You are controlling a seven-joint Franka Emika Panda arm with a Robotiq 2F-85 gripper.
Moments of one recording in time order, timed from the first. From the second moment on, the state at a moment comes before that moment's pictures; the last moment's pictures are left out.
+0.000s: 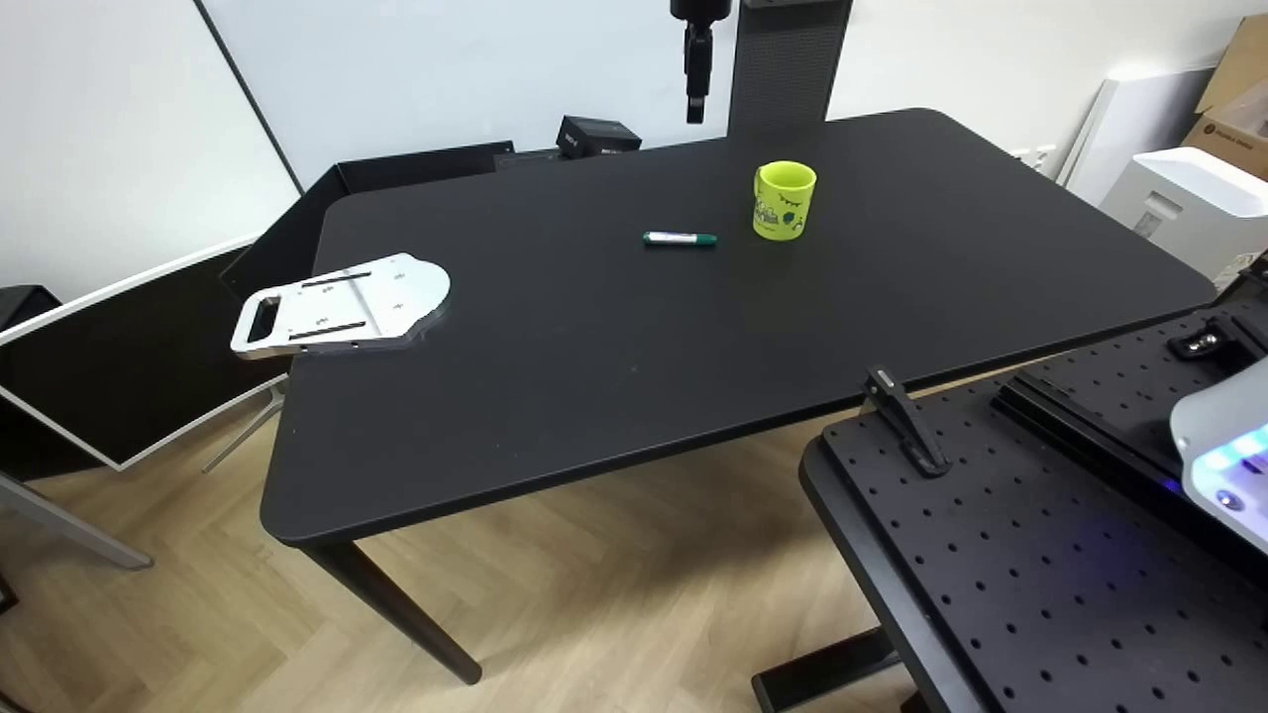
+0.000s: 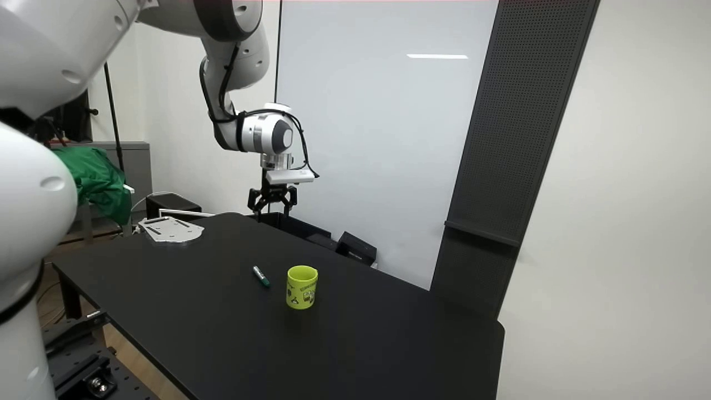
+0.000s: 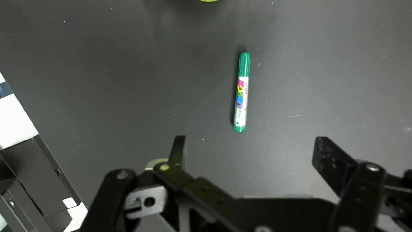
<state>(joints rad) 0.20 0.63 0.18 -1.71 -0.14 2.37 -0.76</state>
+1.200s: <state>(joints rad) 0.21 0.78 0.18 -1.71 -0.18 2.47 -0.72</state>
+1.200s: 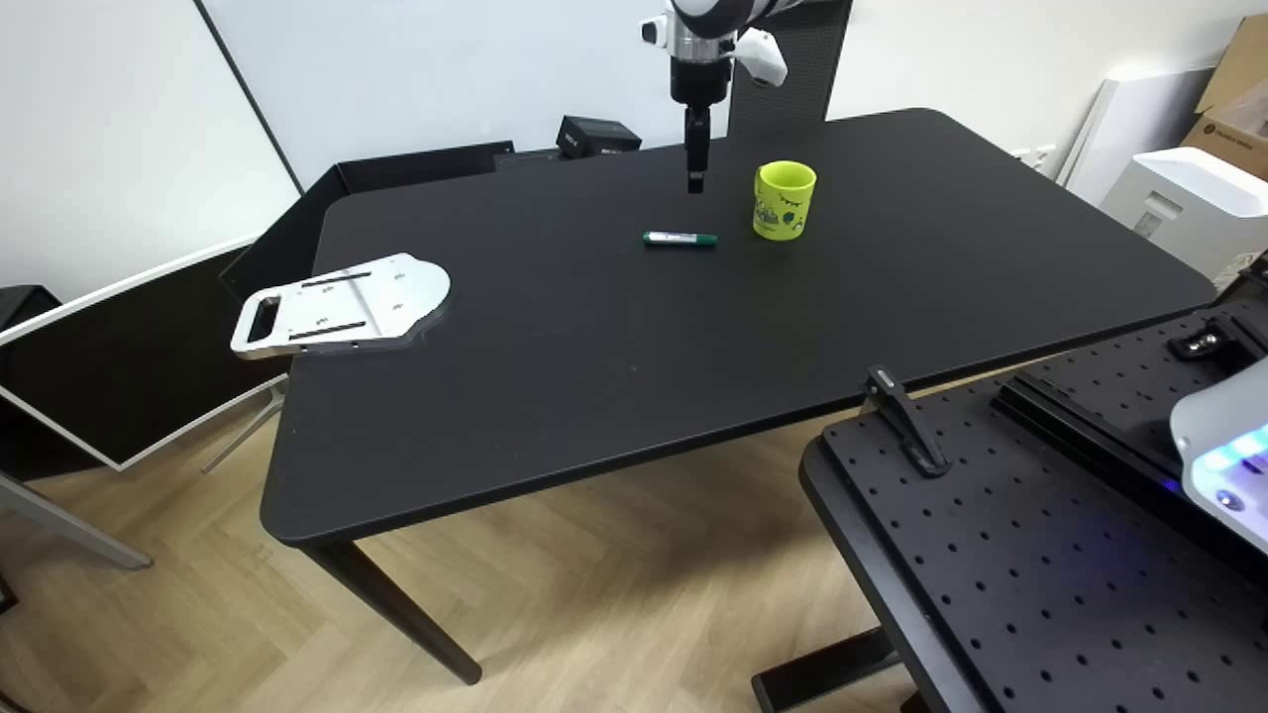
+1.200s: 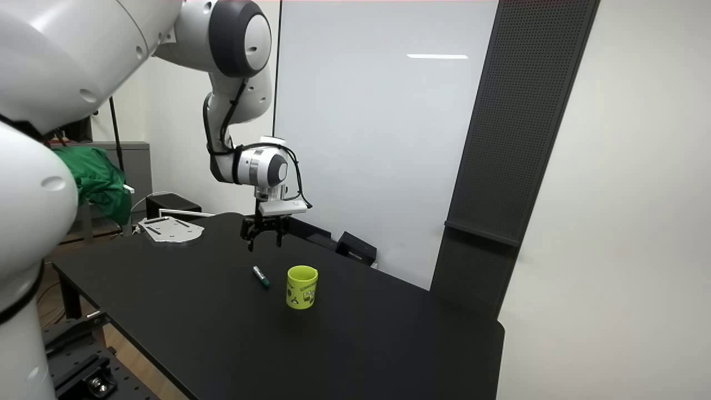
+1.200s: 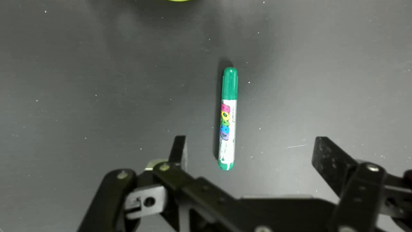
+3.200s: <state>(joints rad) 0.22 0.95 0.14 -1.71 -0.24 2.64 -0.60</state>
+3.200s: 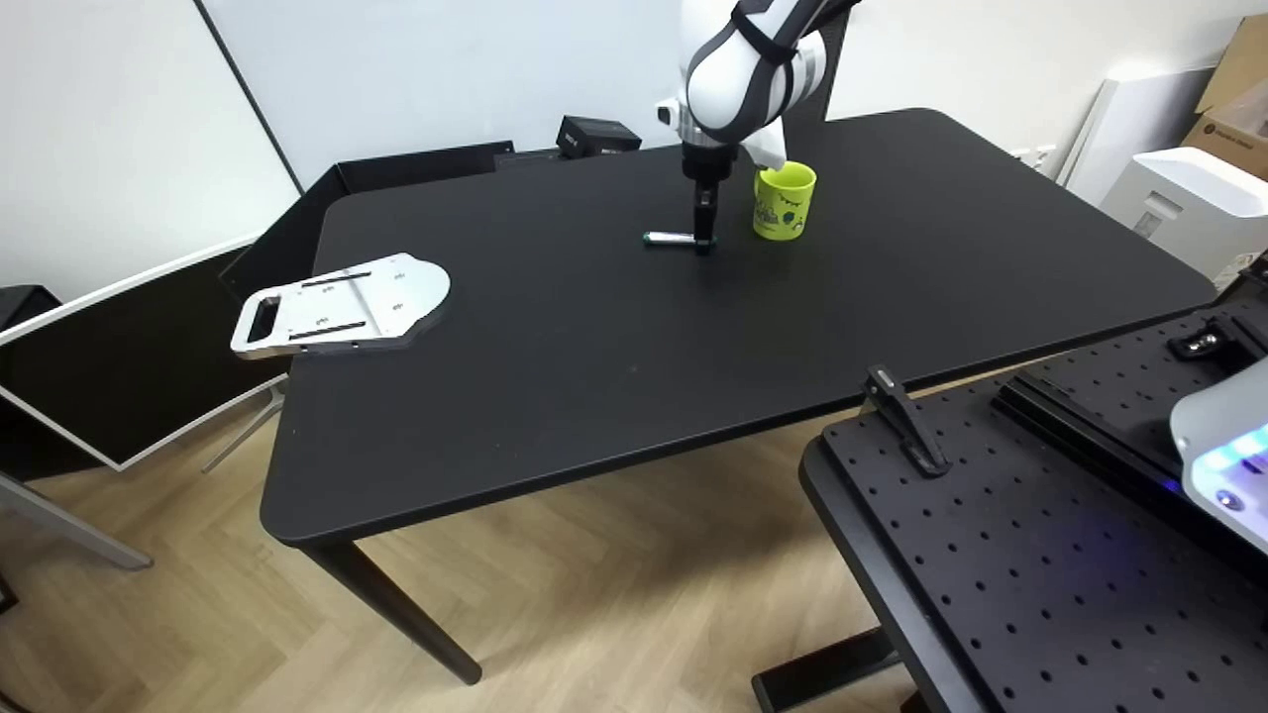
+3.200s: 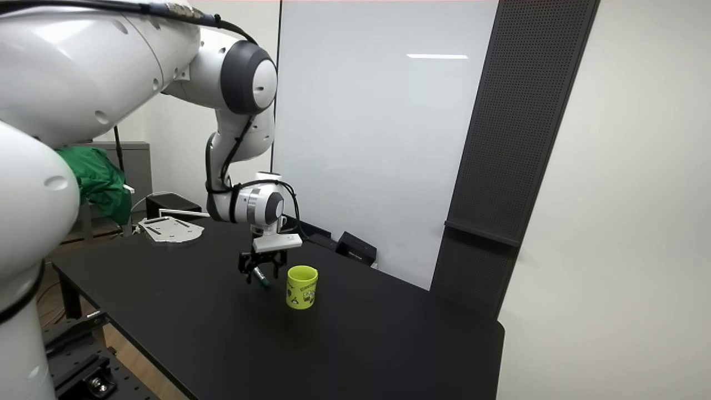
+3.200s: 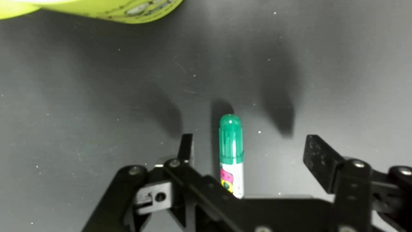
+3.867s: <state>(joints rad) 0.23 0.97 0.12 -1.68 -0.28 2.63 -0.52</state>
